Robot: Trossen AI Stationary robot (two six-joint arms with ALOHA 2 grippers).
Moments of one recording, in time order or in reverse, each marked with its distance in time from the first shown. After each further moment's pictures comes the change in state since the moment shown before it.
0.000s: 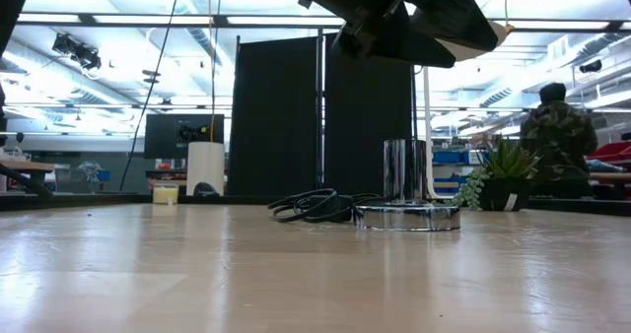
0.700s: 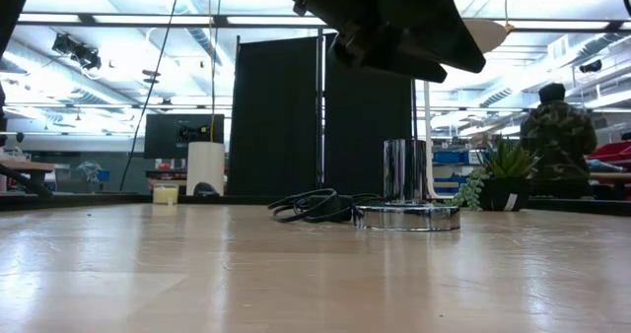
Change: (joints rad) left arm 0.004 0.001 0.000 -0.071 -0.001 0.023; right arm 0.043 -0.014 0.138 -0.199 -0.197 0.555
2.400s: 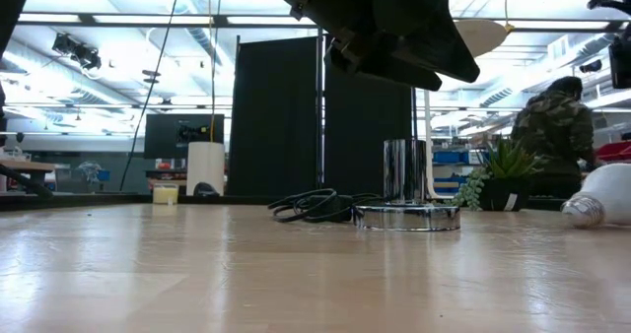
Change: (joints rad) left arm 0.000 0.000 0.000 -0.037 0.000 -0.028; right arm -0.220 0.011 -0.186 0.310 0.047 -0.333
